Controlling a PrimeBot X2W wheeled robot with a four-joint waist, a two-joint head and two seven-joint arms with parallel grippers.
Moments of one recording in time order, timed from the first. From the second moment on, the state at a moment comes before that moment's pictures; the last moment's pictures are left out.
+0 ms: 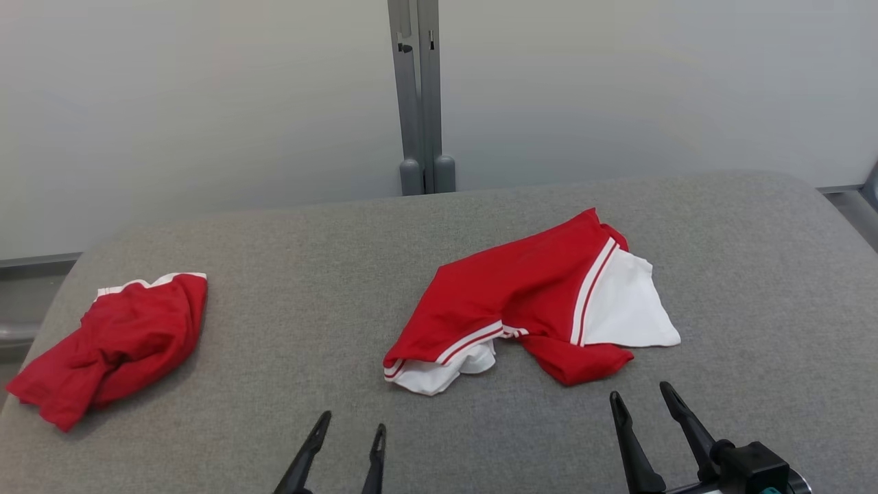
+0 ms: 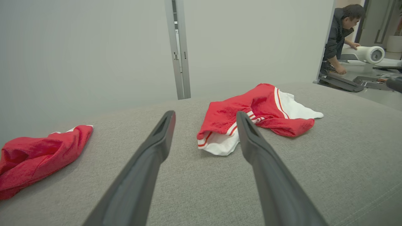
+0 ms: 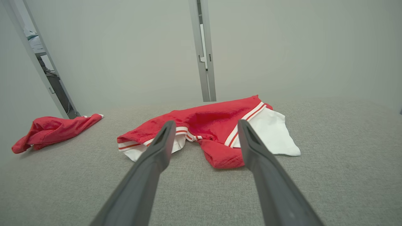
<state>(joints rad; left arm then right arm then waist) 0.25 0.05 -0.27 0.01 -0.05 -0.07 -0.26 0.21 -0.05 0.15 0.05 0.15 0.13 -0.26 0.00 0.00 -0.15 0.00</state>
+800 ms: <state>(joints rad) -0.39 0.05 -0.63 0.34 -0.13 -0.12 -0.26 0.06 -0.05 0.11 0.00 0.11 0.13 -0.26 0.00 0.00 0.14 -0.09</state>
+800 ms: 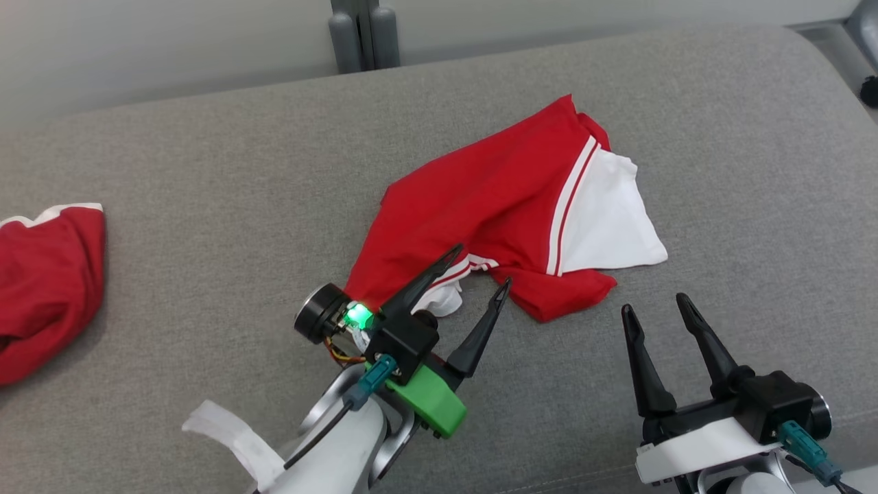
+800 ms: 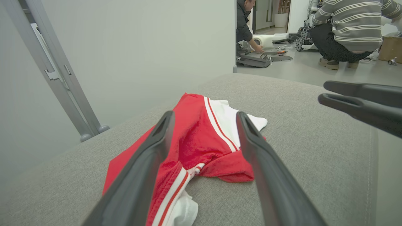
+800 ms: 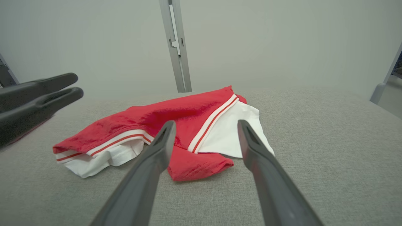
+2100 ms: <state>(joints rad) -0.77 0.05 -0.82 0.75 -0.17 -0.10 -0.26 -0.05 -0.05 0.10 -0.02 0.16 0.13 -0.26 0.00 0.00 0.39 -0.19</state>
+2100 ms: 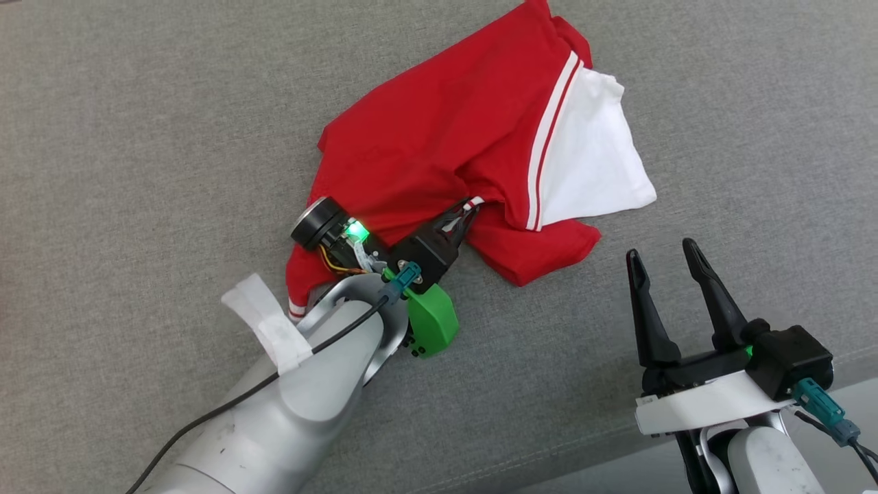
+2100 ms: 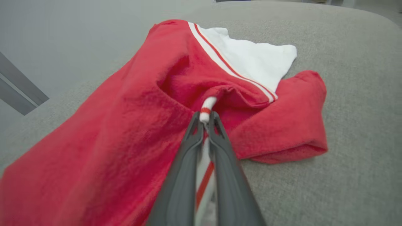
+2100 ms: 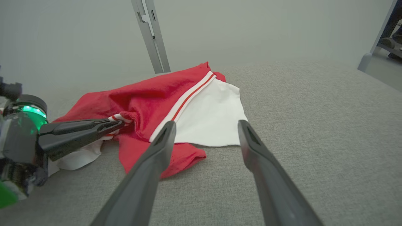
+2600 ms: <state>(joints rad) -0.90 0.05 -0.80 0.52 -0.31 -0.13 -0.26 -0.02 -0.05 0.15 0.02 0.25 0.13 -0.26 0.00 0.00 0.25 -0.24</state>
